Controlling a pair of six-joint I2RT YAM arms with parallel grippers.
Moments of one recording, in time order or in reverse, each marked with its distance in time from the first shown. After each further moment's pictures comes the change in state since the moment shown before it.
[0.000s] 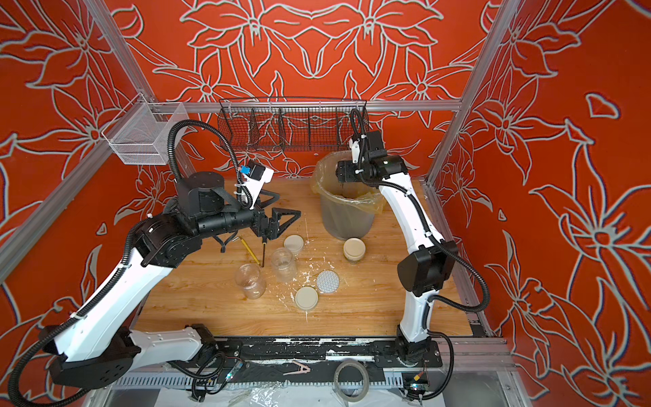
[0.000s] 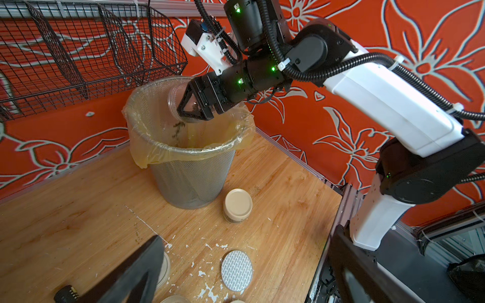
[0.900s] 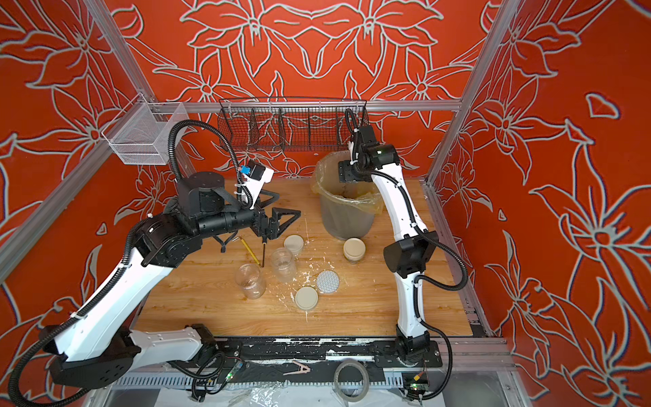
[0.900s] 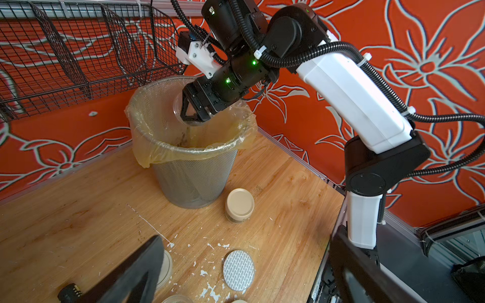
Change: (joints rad) left arm 0.000 0.002 0.000 0.000 -0.006 0.003; right arm 0.018 0.218 0.349 -0.307 0.149 -0.046
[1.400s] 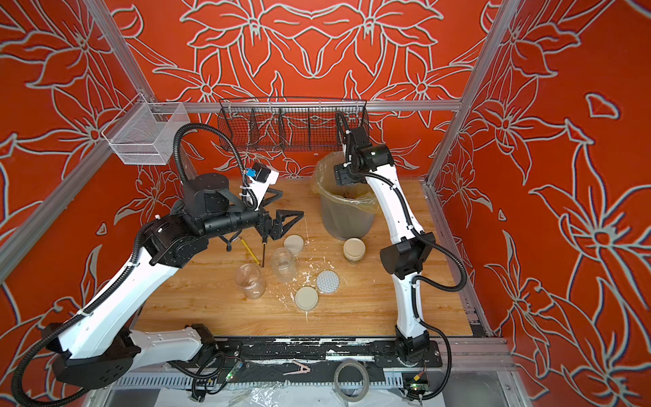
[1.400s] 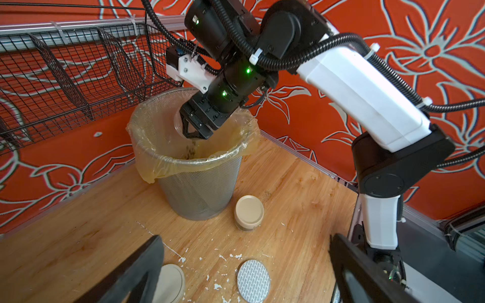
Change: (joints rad) left arm 0.000 -0.002 -0.075 0.106 0.003 0.129; right arm 0.025 -0.002 0.040 -0.056 0.017 -0.034
